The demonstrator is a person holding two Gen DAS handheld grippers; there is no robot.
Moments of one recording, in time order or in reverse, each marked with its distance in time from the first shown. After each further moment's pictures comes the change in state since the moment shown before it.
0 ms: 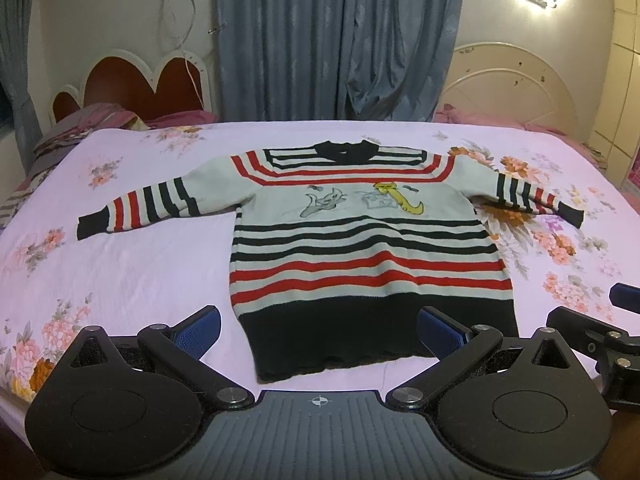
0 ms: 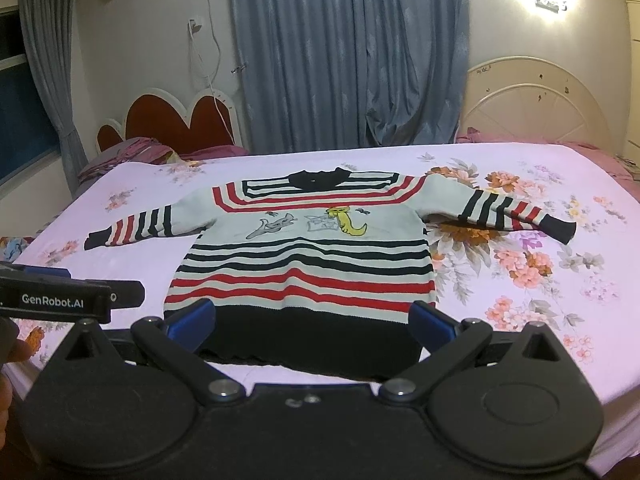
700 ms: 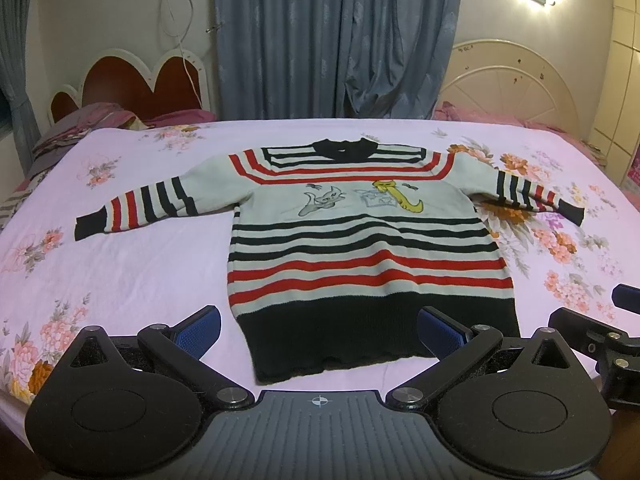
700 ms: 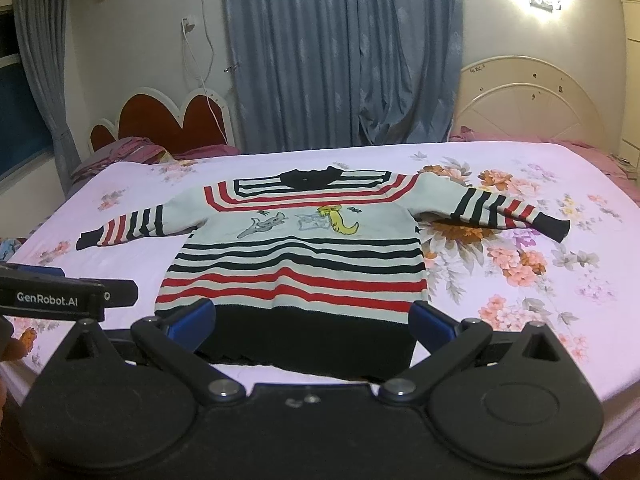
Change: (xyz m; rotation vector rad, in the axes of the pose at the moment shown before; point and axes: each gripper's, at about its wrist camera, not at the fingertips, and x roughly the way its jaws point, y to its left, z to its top) left arm 0.002 -0.002 0.002 0.003 0.005 -0.002; right arm 0.004 -0.002 -0.001 0.002 0.005 -0.023
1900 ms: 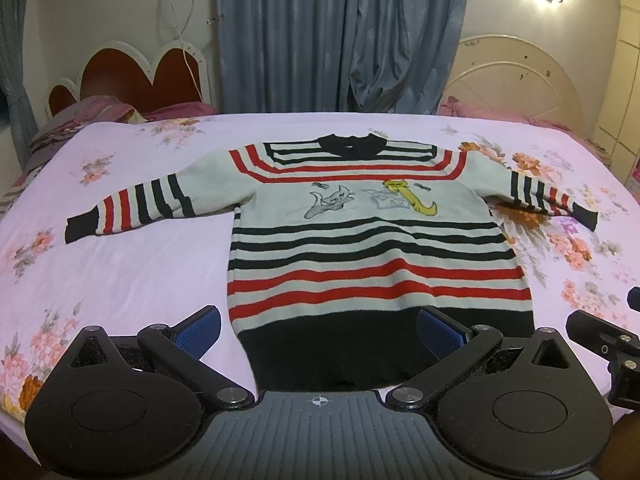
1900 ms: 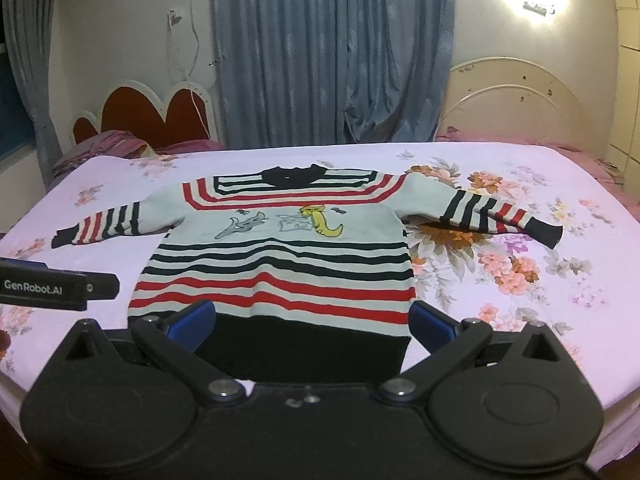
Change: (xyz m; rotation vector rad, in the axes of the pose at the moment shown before) left arm 0.037 0.008 0.020 -0.007 0.026 -0.001; right arm 0.031 -0.003 0.008 -0.016 0.009 -0.068
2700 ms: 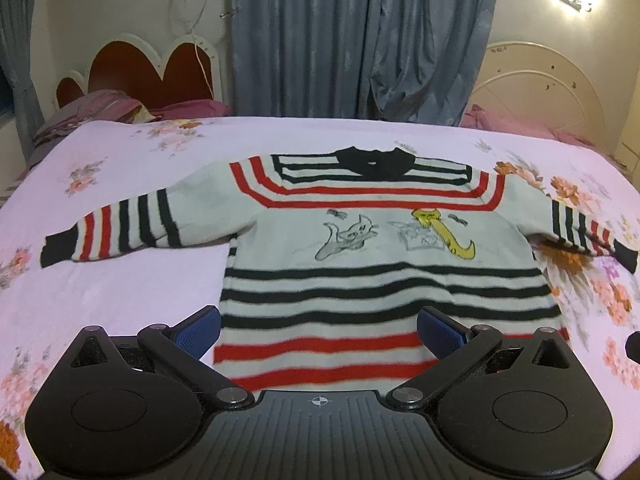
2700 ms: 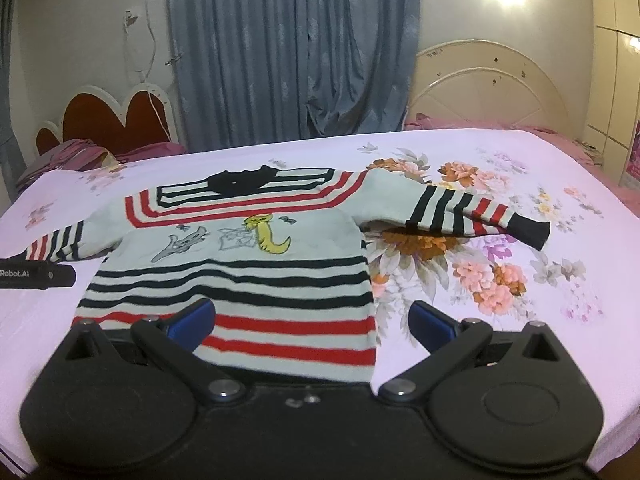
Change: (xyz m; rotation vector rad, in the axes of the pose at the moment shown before) left arm 0.099 -0.004 0.059 -0.048 -0.003 0.042; right arm 0.074 -0.052 0.032 0.075 0.024 -0.067
